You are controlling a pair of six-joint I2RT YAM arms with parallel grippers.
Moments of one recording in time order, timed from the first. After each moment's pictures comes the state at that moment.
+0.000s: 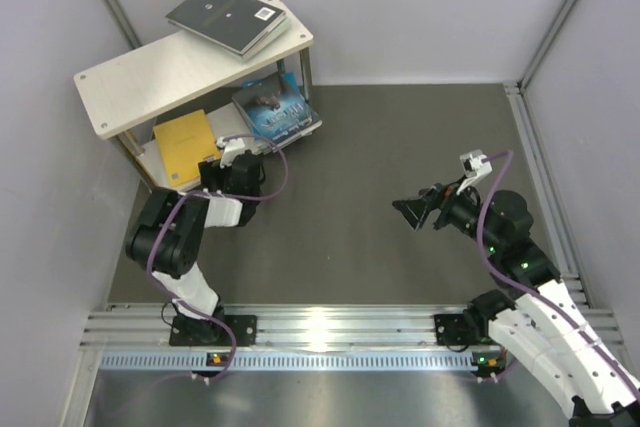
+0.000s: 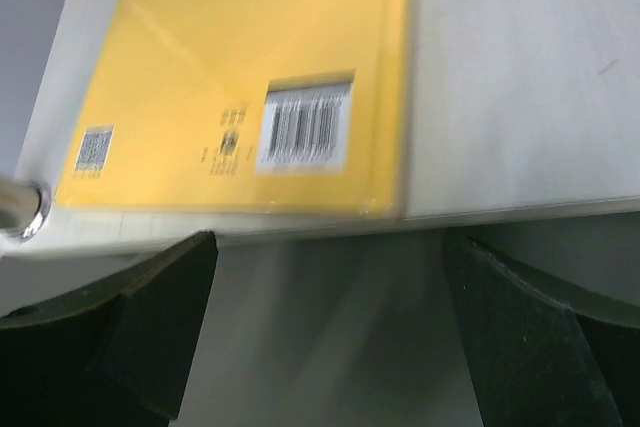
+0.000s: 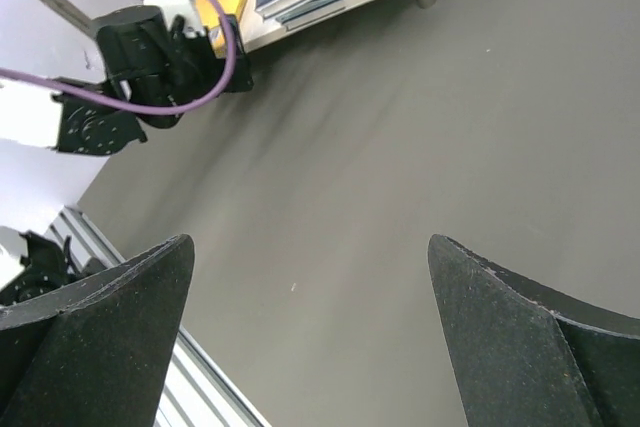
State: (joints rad) left arm -0.29 1.69 0.66 0.54 -0.91 -0.10; right arm 0.42 0.54 0.56 -0.17 -0.30 0.46
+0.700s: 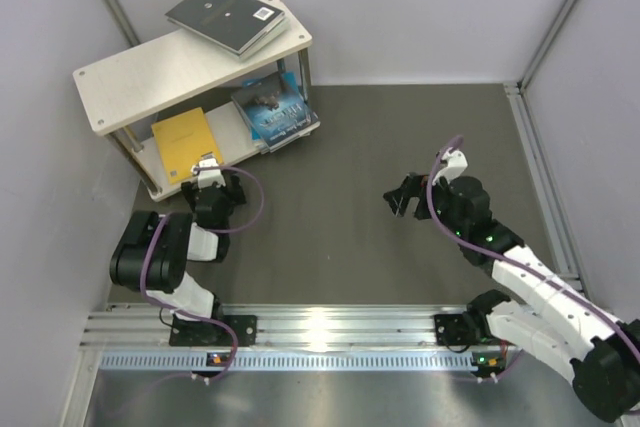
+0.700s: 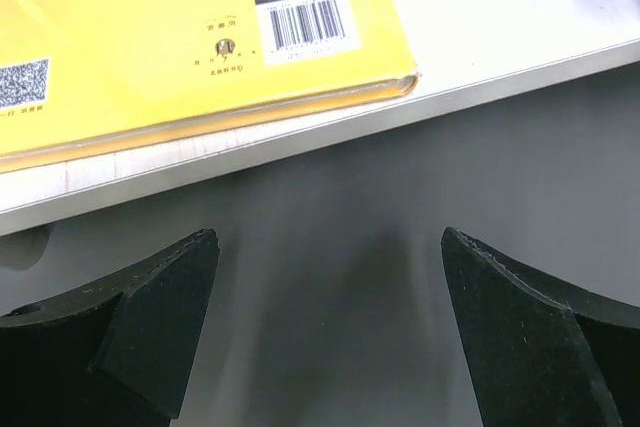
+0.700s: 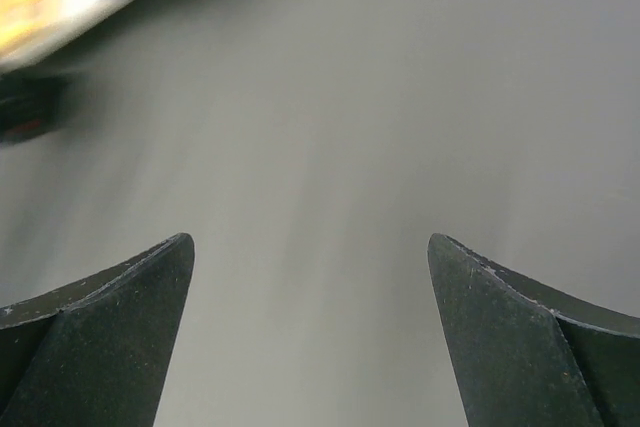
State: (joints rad) left arm -0.06 1.58 0.28 1.04 -0.31 -0.07; right arm 0.50 0.83 0.52 -0.02 -0.06 0.46
